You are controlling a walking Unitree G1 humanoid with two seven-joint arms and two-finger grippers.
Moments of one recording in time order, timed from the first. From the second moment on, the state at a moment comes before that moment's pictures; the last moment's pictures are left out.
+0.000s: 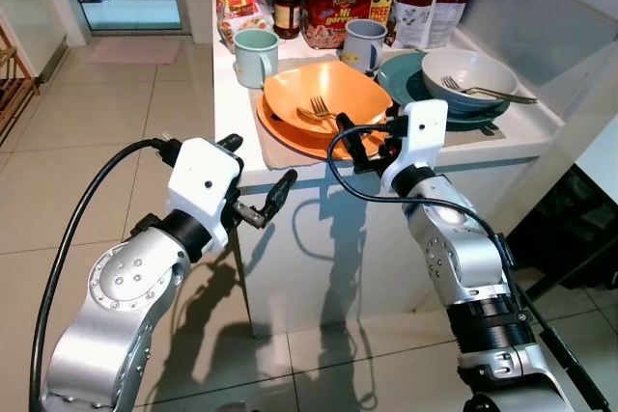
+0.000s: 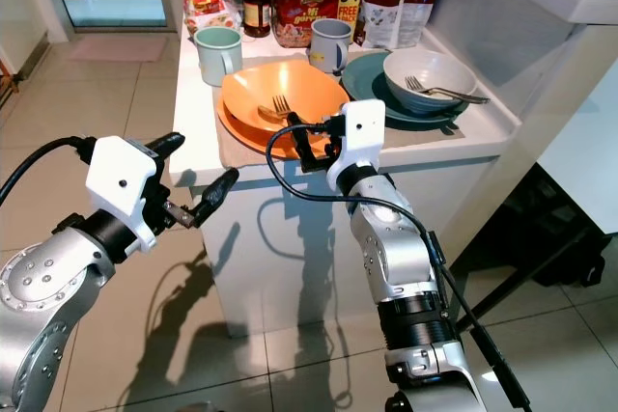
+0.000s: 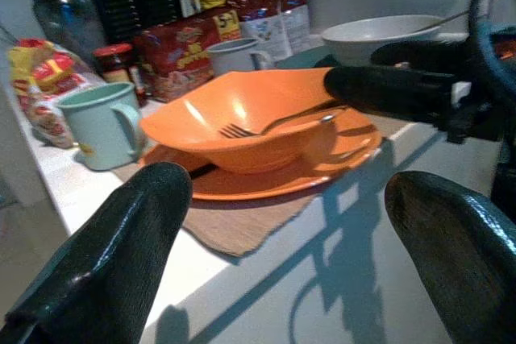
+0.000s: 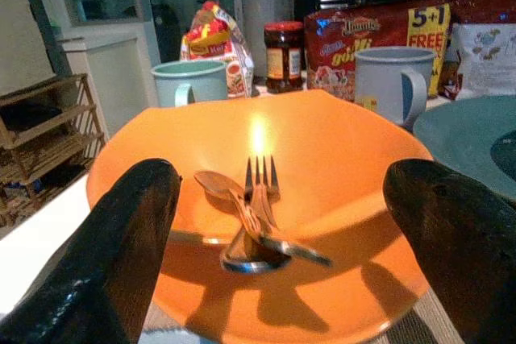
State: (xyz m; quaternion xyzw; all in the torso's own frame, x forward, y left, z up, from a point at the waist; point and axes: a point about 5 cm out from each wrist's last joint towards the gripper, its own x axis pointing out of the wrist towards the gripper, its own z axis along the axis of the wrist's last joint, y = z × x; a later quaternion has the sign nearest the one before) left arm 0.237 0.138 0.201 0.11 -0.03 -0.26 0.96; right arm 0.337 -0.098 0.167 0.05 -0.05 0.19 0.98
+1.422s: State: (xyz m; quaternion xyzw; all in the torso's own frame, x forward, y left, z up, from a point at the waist) left arm 0.227 0.131 0.200 0.11 -0.03 -0.30 0.95; right arm 0.341 -0.091 0.158 0.06 -0.05 0.22 0.97
